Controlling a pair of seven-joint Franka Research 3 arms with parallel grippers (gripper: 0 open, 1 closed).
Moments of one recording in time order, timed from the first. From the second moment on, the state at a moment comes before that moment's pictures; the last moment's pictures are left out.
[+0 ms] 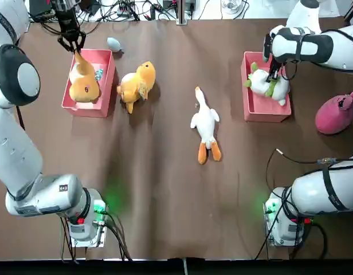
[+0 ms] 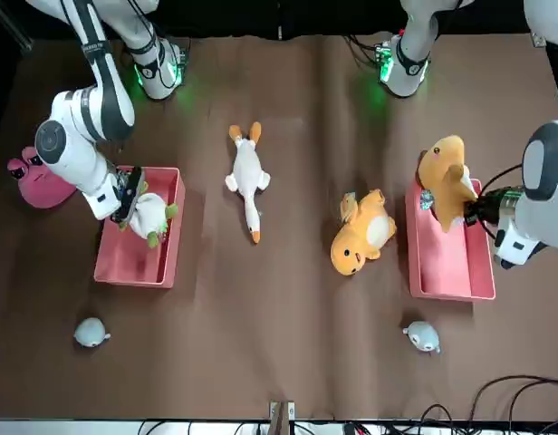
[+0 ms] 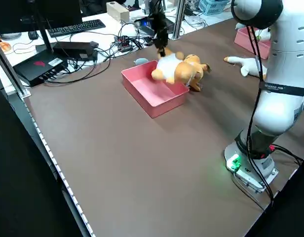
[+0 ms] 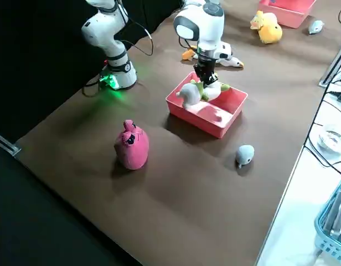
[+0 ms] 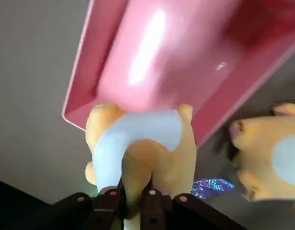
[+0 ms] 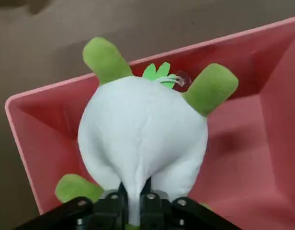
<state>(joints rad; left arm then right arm) 0.09 0.39 -0.08 -1.52 0.06 1.47 -0.44 0.04 0.07 0.03 -2.29 0.03 2.29 -1.23</state>
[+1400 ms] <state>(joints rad) 0.21 0.54 -0.12 -1.49 0.09 1.62 -0.25 0.57 0.02 0.07 -2.18 0.05 2.09 0.26</state>
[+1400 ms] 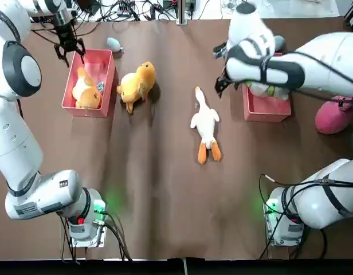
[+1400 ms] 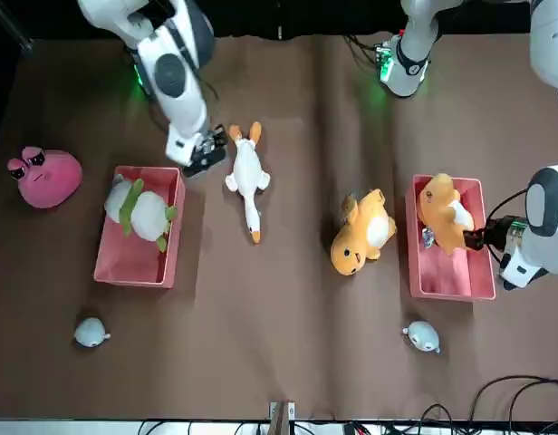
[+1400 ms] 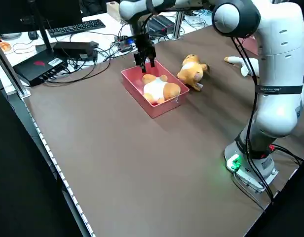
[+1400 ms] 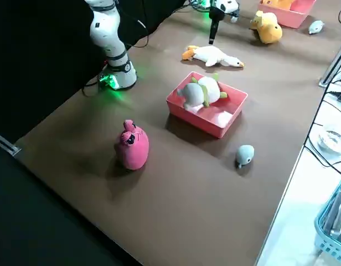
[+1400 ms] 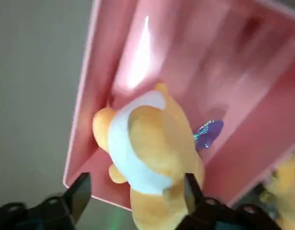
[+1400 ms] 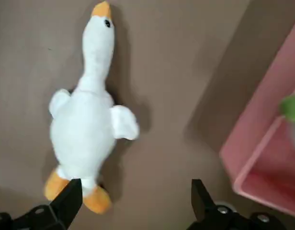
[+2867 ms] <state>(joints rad) -0.07 0.65 -0.40 -1.51 0.09 2.10 -0.26 0.75 0.35 0.03 -2.16 0.04 2.51 0.66</state>
